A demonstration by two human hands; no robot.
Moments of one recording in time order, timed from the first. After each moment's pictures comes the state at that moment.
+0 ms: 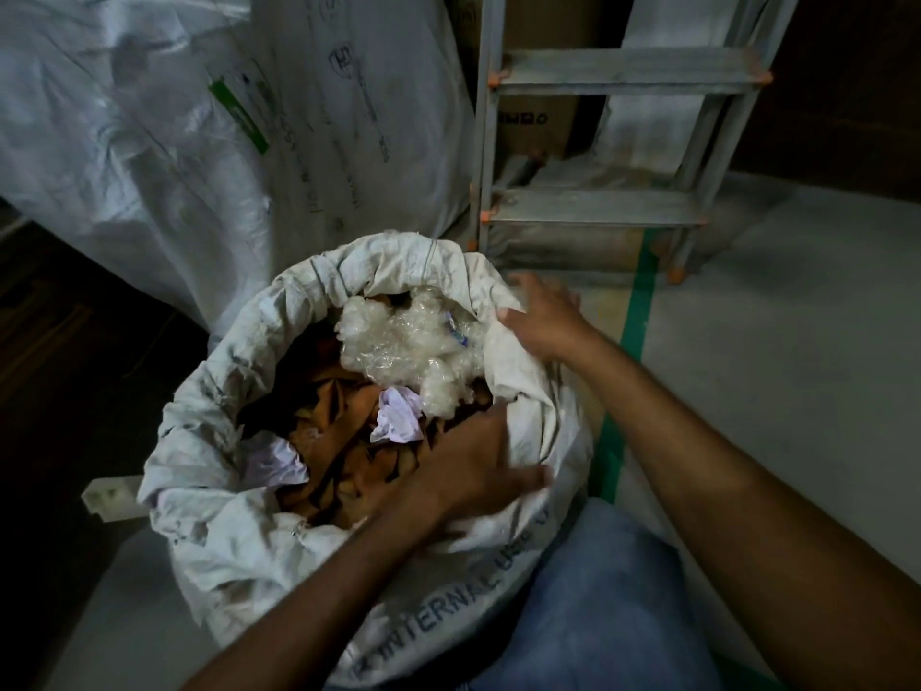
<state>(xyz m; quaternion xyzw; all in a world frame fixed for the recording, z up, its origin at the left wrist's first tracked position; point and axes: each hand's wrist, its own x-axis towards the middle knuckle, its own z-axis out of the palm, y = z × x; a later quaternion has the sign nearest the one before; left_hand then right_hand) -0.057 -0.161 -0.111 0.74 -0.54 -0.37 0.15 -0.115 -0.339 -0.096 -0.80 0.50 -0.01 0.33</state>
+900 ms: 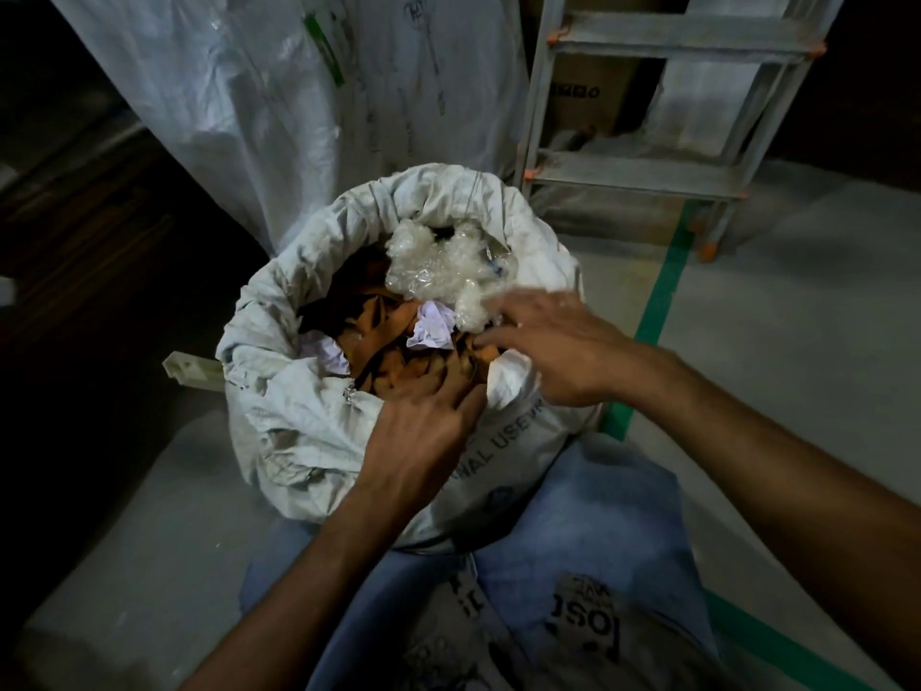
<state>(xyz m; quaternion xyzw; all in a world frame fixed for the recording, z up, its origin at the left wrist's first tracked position) -0.079 -0.031 -0.128 0.74 -0.66 0.12 0.04 -0.184 -0.220 -0.080 -0.99 0.12 0.08 0.05</state>
